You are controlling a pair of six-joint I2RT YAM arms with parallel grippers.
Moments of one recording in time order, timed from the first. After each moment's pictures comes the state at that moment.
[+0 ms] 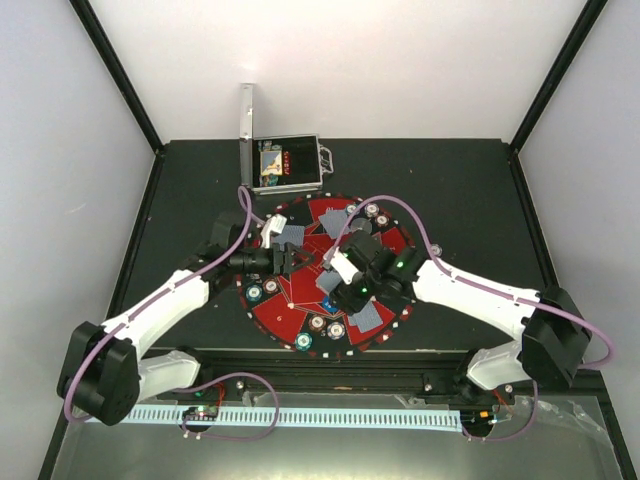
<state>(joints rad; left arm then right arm) -0.41 1.16 0.66 -0.10 0.77 -0.68 0.92 1.39 1.00 -0.66 -0.18 0.06</state>
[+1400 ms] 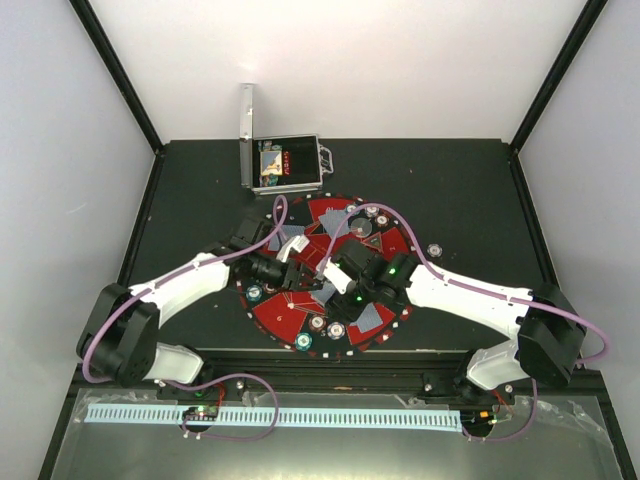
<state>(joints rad) -0.48 1.38 0.75 -0.35 0.91 -0.41 0.99 1.42 1.01 -0.67 -0.18 0.06</state>
